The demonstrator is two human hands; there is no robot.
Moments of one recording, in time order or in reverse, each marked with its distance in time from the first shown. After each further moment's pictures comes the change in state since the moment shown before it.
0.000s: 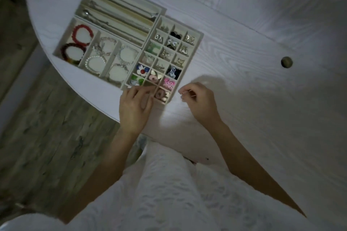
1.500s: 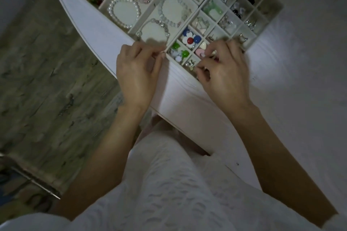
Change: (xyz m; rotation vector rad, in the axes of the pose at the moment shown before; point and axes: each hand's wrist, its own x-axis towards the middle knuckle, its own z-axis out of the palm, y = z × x) left_hand 0.013 -0.064 -0.008 -0.029 0.224 -0.265; right_hand 0.047 -0.023 0.072 -0.899 -0.031 -0.517
